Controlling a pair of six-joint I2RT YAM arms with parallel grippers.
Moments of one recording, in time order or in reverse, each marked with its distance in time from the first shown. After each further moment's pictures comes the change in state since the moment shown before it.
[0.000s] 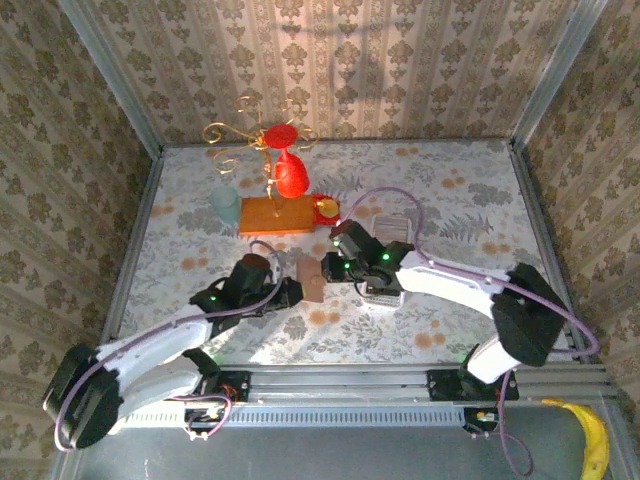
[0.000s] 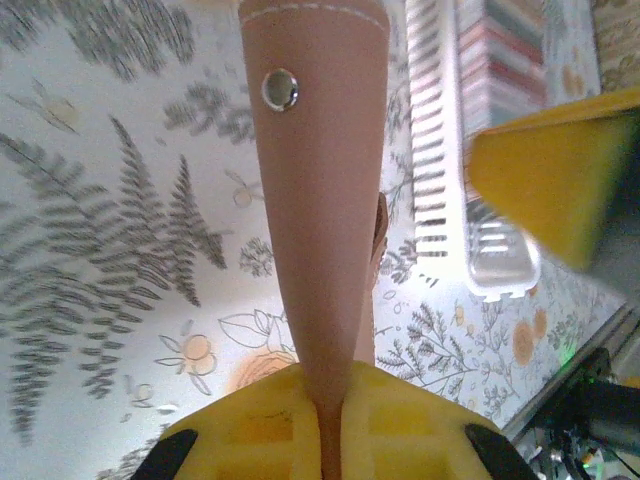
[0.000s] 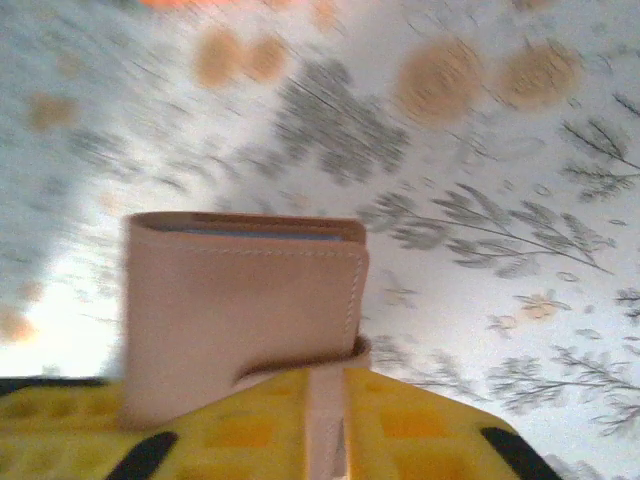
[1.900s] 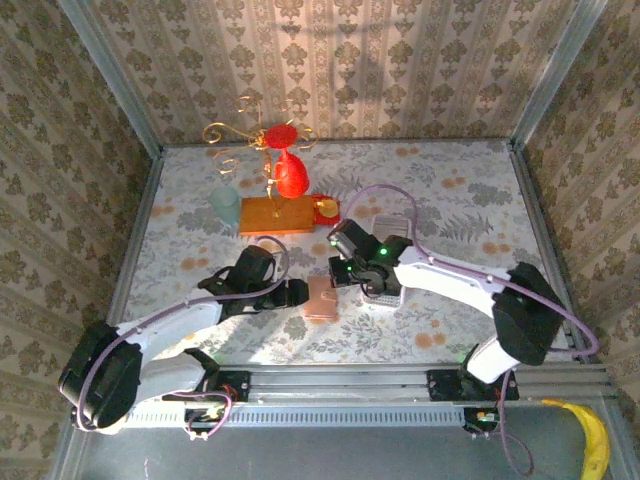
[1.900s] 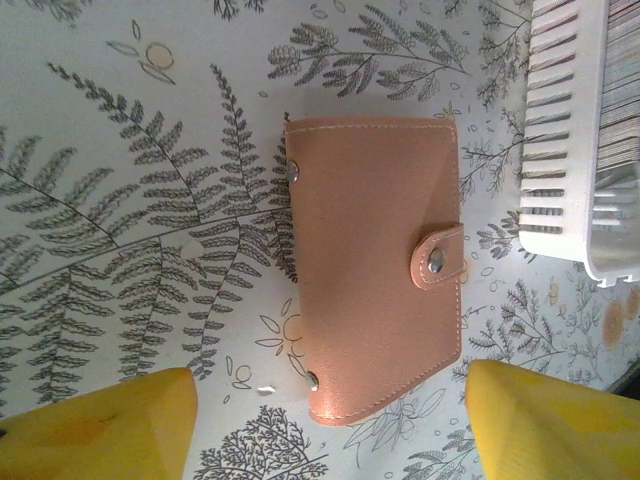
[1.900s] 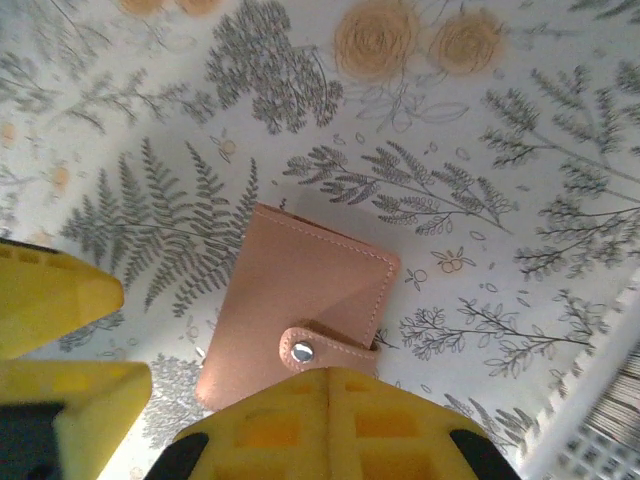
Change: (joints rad) left arm 0.080 0.197 0.048 -0.073 0.081 0.088; right arm 0.003 0.079 0.085 -0.222 0.053 -0.133
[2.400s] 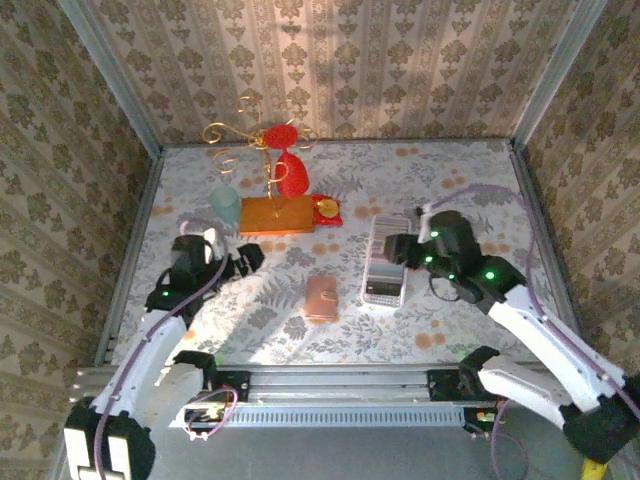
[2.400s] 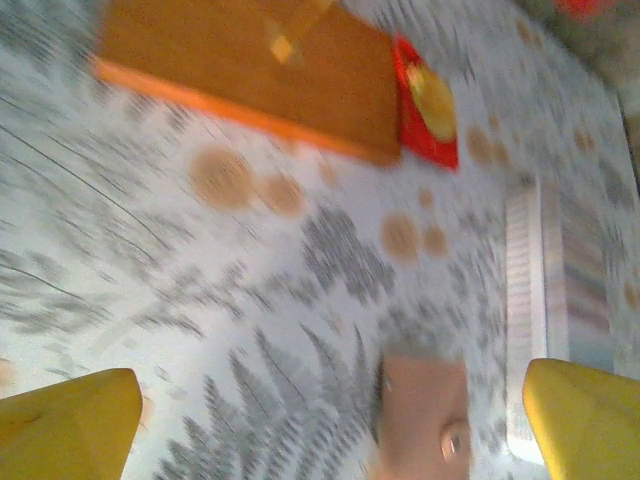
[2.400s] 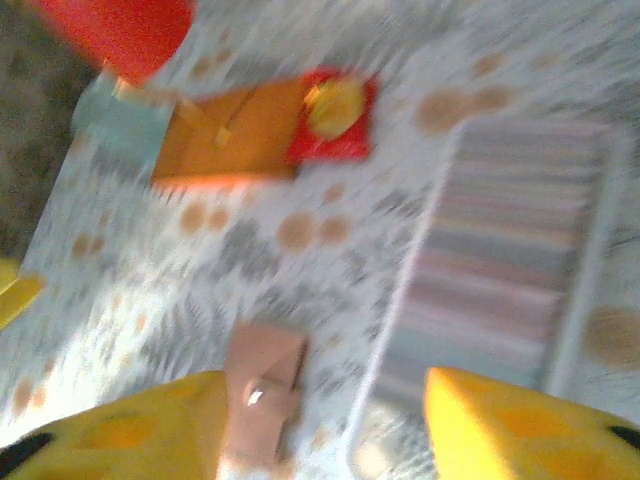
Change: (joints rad) left arm 0.417 -0.328 0.034 -0.138 0.005 0.123; right arm -0.269 -0.626 -0.229 -0.010 -0.038 -0.073
